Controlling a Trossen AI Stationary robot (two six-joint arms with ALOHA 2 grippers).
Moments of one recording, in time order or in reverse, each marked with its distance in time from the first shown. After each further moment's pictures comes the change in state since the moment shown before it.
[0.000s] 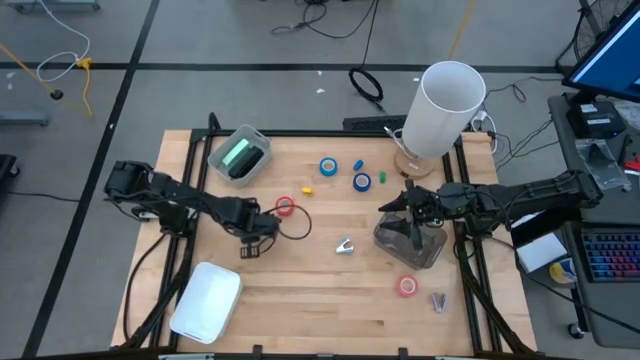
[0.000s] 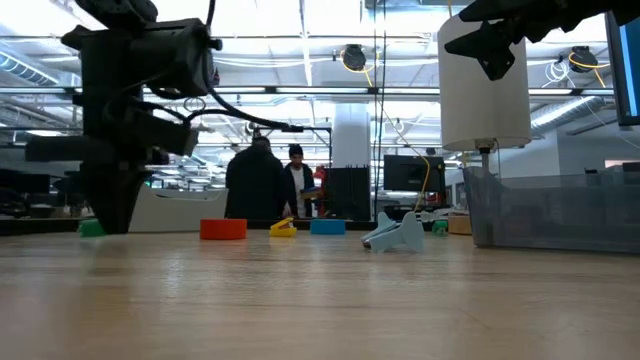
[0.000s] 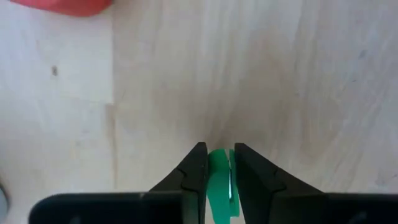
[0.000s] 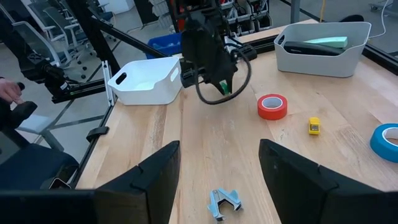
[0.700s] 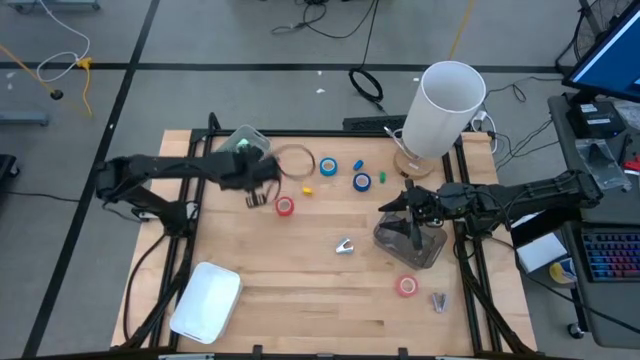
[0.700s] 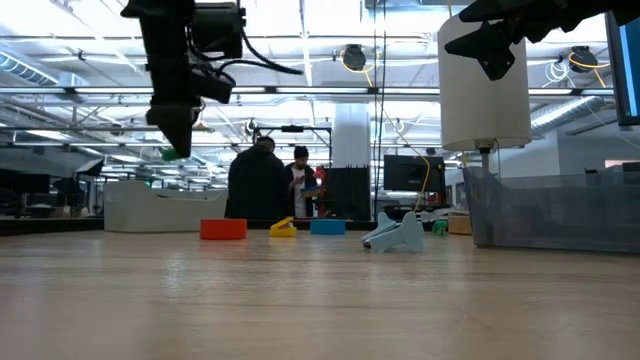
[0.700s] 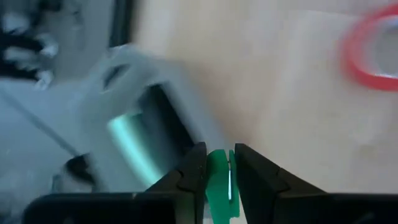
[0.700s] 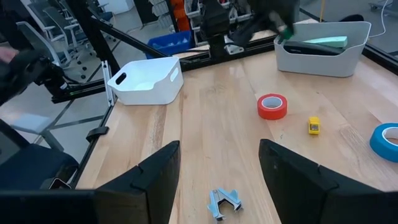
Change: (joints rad) left arm 0.385 -0.121 0.260 -0.186 -0.390 0.275; right arm 0.000 0.000 0.000 -0.001 0.001 0.001
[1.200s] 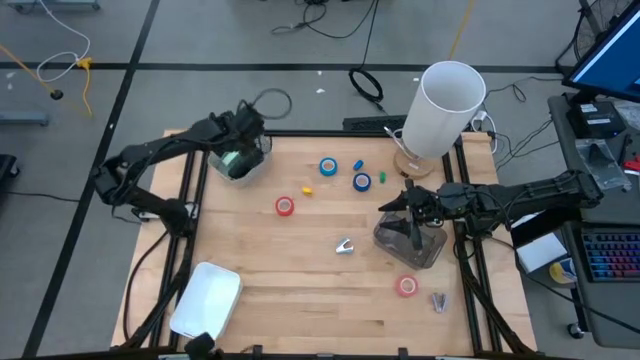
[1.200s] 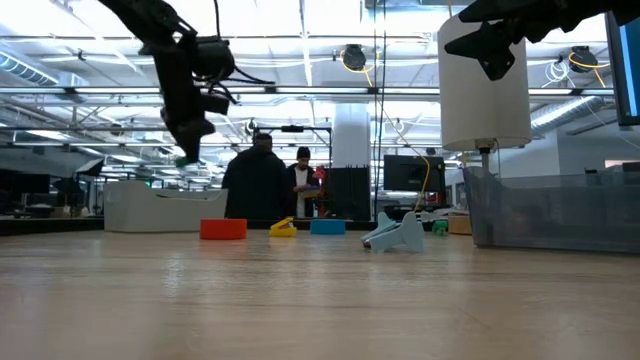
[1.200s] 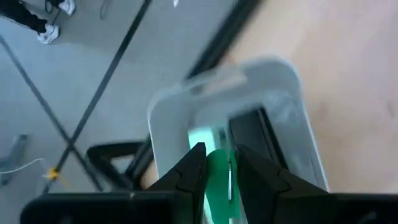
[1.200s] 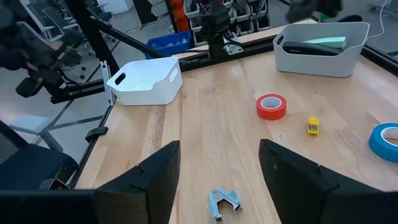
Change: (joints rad) left arm 0.437 0.005 -0.002 0.296 0.119 0.163; right arm 0.000 0.000 0.000 0.000 0.003 0.001
